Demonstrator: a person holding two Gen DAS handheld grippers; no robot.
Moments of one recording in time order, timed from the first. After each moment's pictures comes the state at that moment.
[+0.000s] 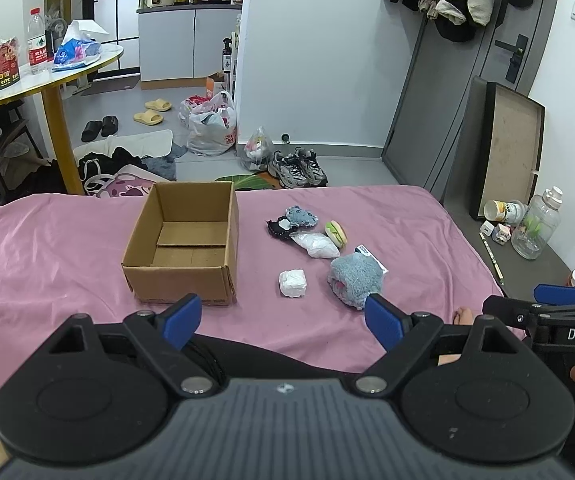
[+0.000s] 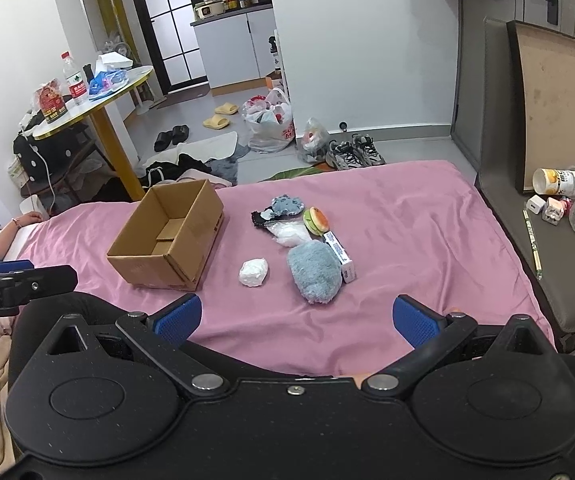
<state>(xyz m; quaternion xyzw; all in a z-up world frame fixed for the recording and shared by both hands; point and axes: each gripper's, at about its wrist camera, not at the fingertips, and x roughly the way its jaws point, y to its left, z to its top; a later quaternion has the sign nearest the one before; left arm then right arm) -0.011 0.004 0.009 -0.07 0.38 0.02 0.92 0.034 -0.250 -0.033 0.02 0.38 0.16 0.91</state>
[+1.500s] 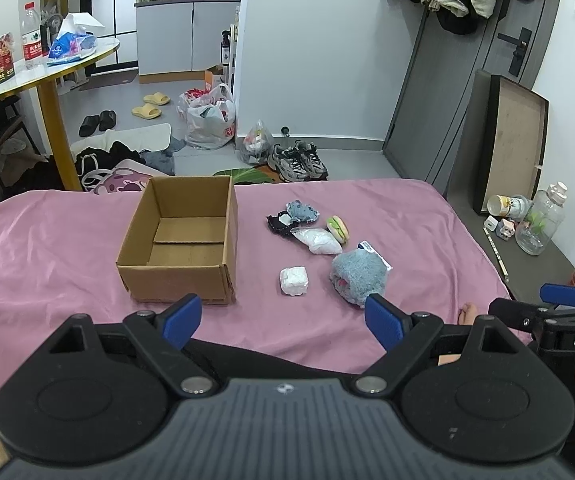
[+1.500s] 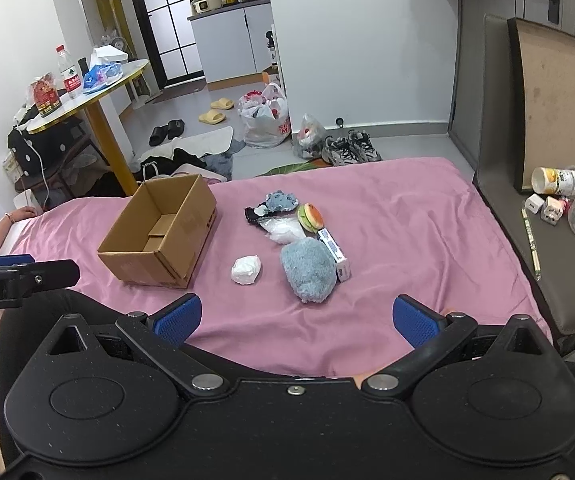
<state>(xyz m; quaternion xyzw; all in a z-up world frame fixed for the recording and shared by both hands) 0.004 0.004 -0.001 -0.07 0.39 0.02 0.92 0.044 -0.247 -0.040 0.01 0.39 0.16 0.91</state>
